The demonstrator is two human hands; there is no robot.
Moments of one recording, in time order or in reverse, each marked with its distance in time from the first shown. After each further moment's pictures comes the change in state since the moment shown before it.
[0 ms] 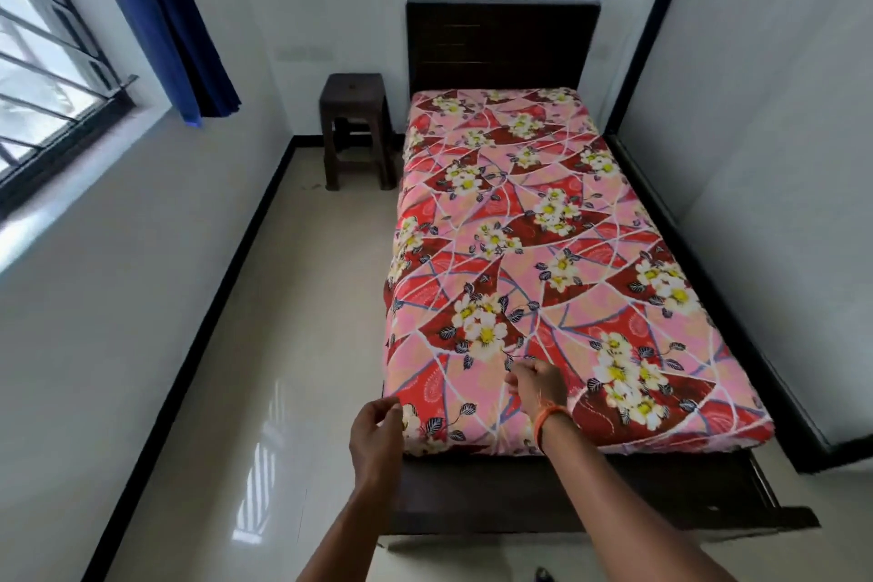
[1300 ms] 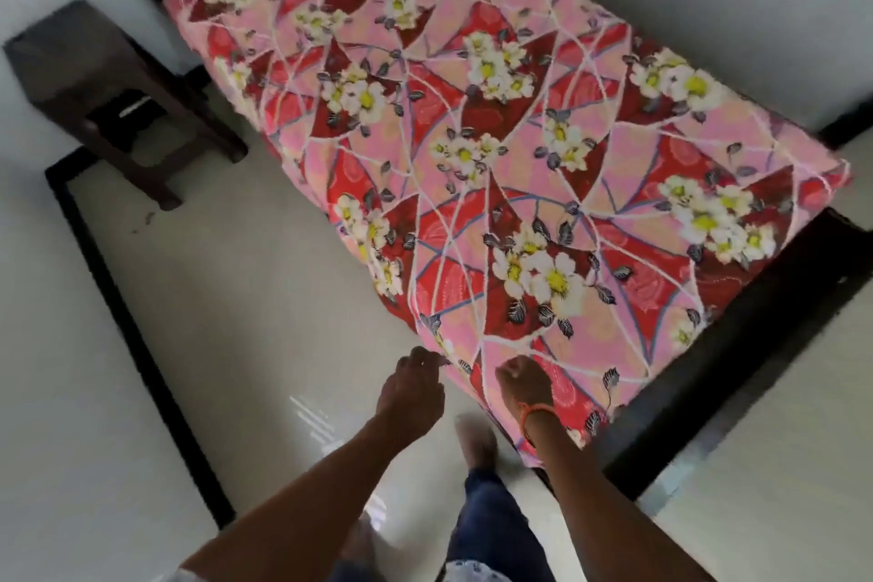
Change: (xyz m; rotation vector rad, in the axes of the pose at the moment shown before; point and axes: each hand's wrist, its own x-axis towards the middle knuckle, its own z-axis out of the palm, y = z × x) left_hand 0.460 0.095 0.035 1.554 -1.050 0.909; right_hand 0.181 -0.014 0.321 -0.114 0.126 0.463
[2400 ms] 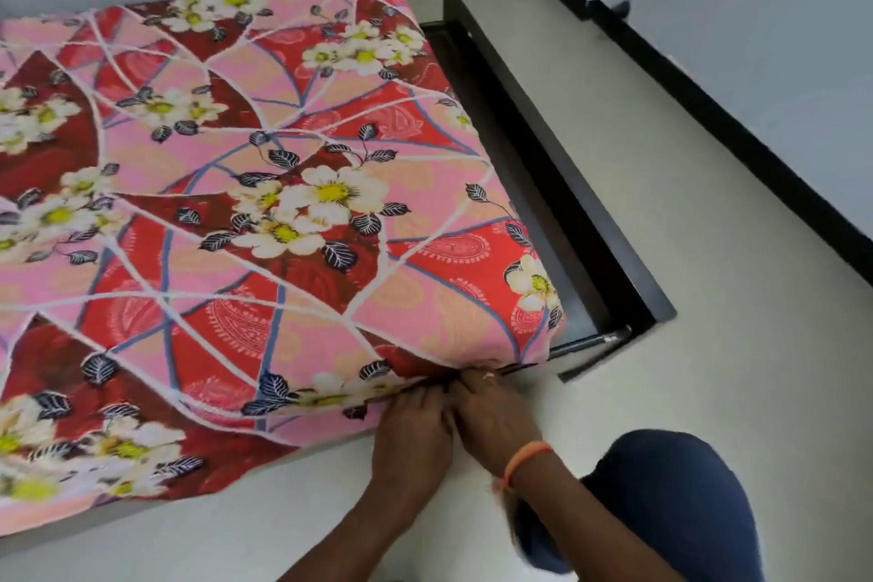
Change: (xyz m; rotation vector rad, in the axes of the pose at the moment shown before) left_hand 0.140 -0.111 0.273 0.134 -0.047 1.166; right_hand 0.116 0.158 0.267 -0.283 0.892 -0.027
